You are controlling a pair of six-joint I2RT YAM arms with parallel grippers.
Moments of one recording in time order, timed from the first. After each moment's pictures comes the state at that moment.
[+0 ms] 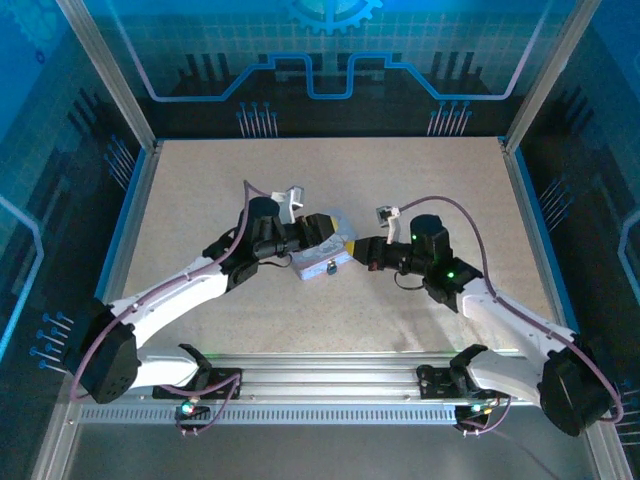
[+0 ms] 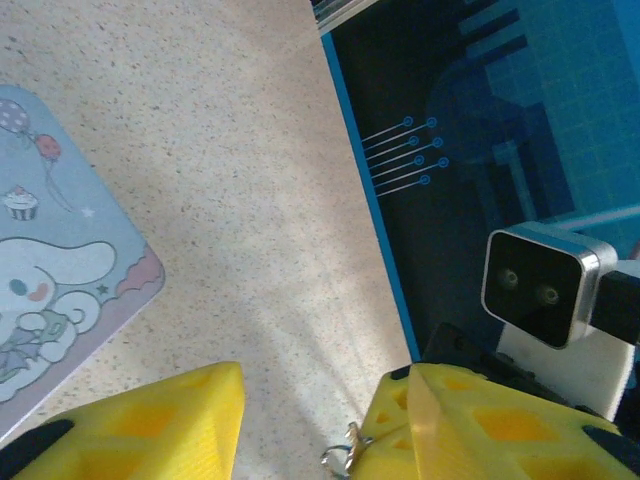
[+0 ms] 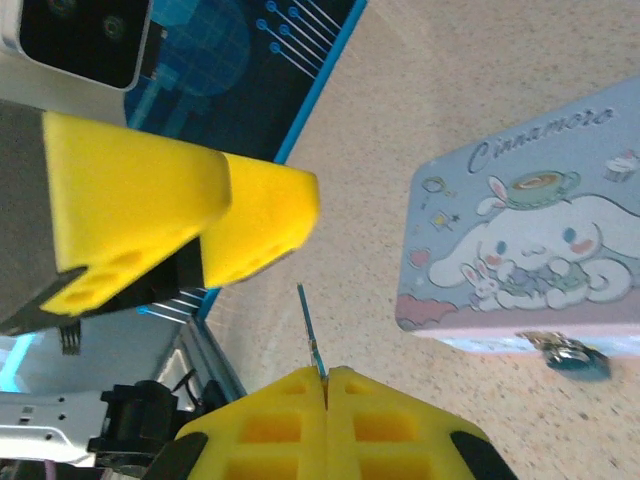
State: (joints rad) left arm -0.61 1.28 0.85 0.06 0.33 -0.93; right arm 0.53 1.07 0.63 0.06 -0.52 0.68
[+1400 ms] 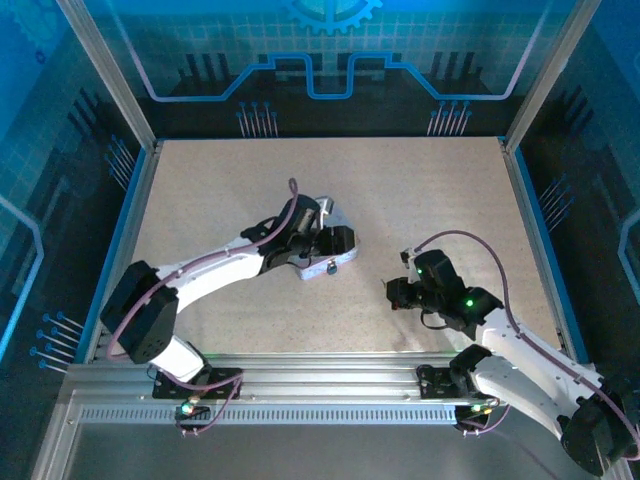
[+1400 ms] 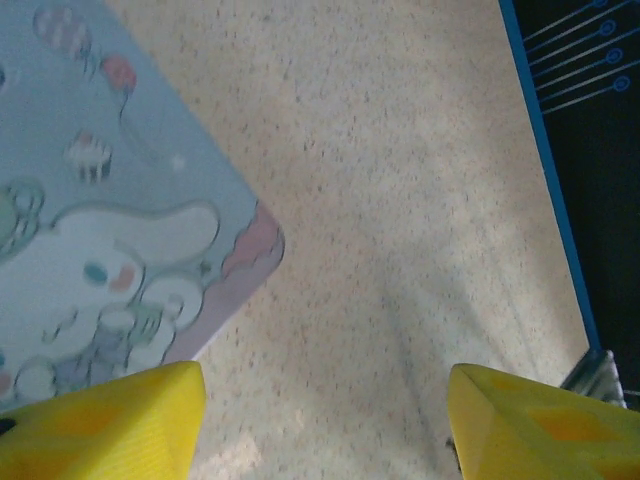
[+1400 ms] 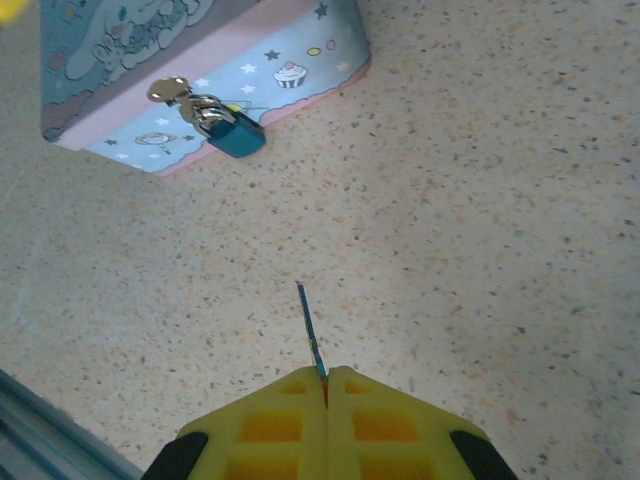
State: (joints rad) left arm -0.69 1.58 1.09 -0.20 0.20 -0.71; right arm 0.57 0.81 0.49 -0.49 -0.14 0.56
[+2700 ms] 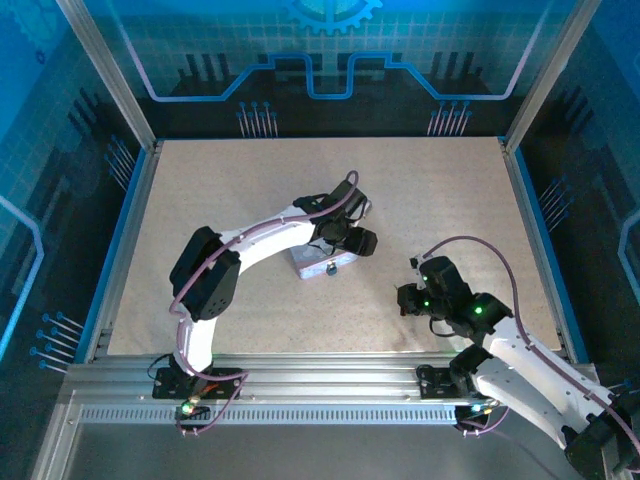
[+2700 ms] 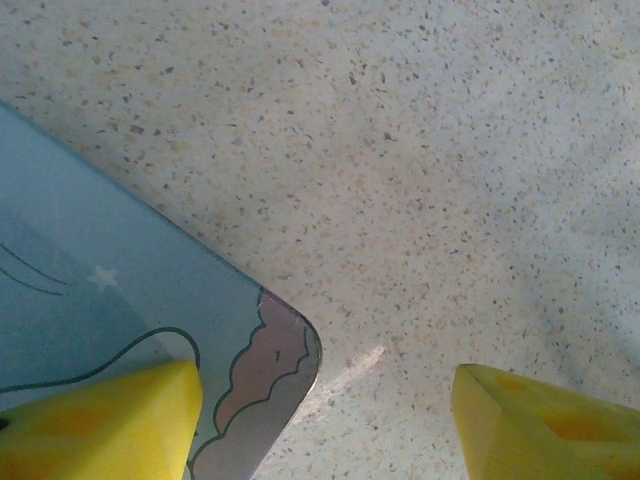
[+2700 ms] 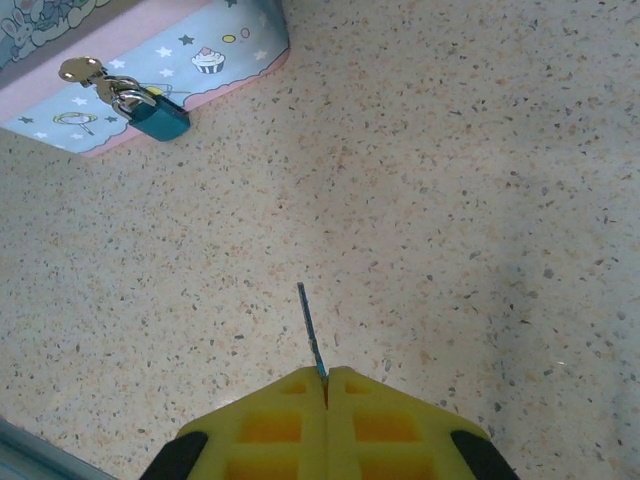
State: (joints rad) left arm -0.74 1.98 1.56 -0.62 0.16 -0.39; right arm 0.58 0.72 0.49 -0.64 -0.05 0.56
